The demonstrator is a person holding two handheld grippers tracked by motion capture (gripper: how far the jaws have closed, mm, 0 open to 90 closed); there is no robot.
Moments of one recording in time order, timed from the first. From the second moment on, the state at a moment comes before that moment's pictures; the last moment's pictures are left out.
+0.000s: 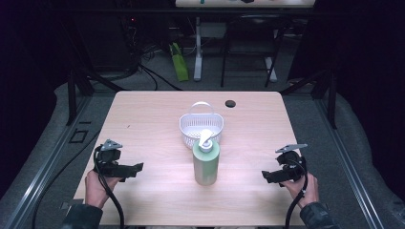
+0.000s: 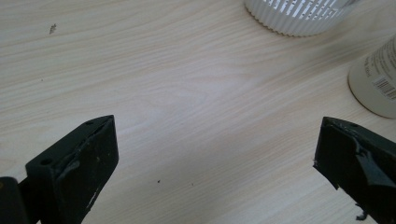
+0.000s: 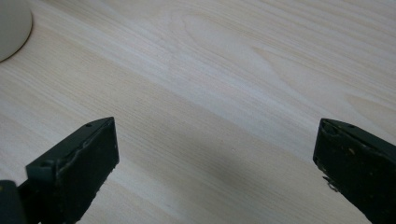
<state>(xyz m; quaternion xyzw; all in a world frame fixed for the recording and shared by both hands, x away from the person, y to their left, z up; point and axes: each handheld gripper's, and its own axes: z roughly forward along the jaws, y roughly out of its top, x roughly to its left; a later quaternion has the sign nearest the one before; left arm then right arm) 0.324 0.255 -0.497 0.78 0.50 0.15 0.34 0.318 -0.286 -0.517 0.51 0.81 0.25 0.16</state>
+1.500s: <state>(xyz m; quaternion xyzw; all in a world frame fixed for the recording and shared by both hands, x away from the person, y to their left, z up) 0.299 0.124 -0.482 0.83 0.36 0.13 0.41 0.323 -0.284 -0.517 0.51 0.81 0.25 0.14</state>
